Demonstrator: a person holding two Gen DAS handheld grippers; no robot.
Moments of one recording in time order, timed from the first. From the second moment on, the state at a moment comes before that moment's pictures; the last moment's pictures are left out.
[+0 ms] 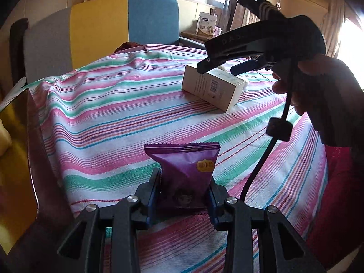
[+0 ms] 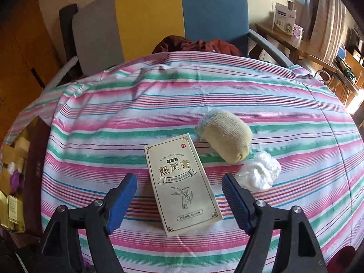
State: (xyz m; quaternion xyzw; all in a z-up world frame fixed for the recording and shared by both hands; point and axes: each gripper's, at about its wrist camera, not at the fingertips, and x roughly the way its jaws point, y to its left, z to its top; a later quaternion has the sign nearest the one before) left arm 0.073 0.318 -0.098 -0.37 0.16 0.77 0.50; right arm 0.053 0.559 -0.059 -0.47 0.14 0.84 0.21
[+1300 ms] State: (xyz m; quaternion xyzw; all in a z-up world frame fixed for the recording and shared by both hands) left arm 0.057 0.261 -0.004 -0.33 0.13 0.84 0.42; right arm 0.050 0.555 -0.096 -0.52 0.13 0.81 0.23
